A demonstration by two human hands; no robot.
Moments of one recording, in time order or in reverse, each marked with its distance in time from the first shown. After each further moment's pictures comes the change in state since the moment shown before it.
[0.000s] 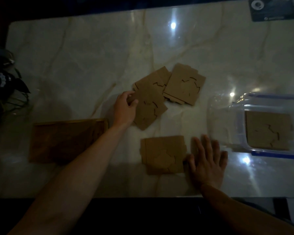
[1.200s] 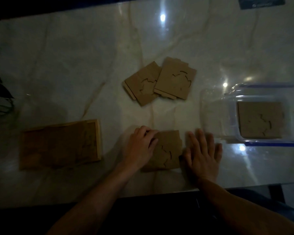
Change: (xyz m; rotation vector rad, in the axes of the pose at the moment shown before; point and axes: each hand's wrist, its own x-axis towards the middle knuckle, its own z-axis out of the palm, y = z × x) left_hand -0.113 -0.022 0.036 0.403 -0.378 0.426; right_hand 0.003 0.005 0.001 -0.018 -0.029 -0.026
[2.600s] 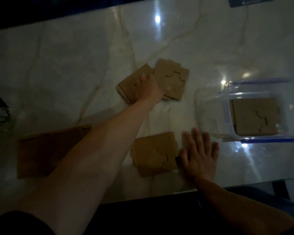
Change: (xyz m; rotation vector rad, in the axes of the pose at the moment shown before) left_hand 0.180 0.053 -0.040 0.159 0.036 -0.336; right_hand -0.003 -0.008 -0.010 0.048 -0.035 0.037
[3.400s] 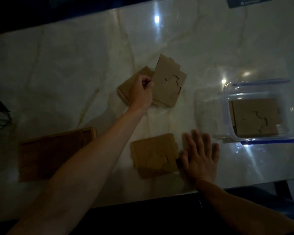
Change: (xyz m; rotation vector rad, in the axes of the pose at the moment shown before) left_hand -0.021 -0.019 -0.015 -0.782 0.173 0.009; right_hand 0.001 0.002 0.002 -0.003 -0.012 0.000
